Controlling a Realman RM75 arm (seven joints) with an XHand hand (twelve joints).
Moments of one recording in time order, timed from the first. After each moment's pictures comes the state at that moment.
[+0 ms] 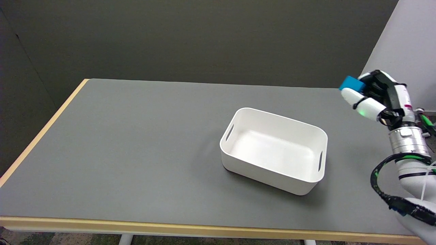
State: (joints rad) arm -0.43 -1.10 1.96 -1.58 -2.26 0.56 0.82
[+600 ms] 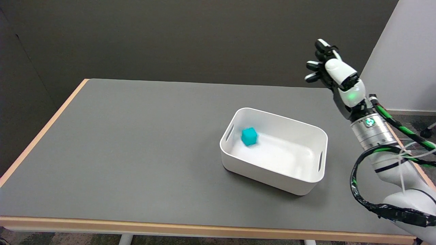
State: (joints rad) arm -0.42 -0.98 1.76 -1.77 -2.39 0.50 1.01
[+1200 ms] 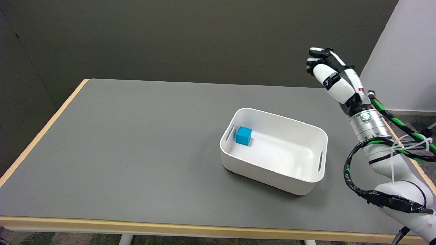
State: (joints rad) arm -0.31 -1.02 1.77 -1.66 -2.40 0.46 0.97
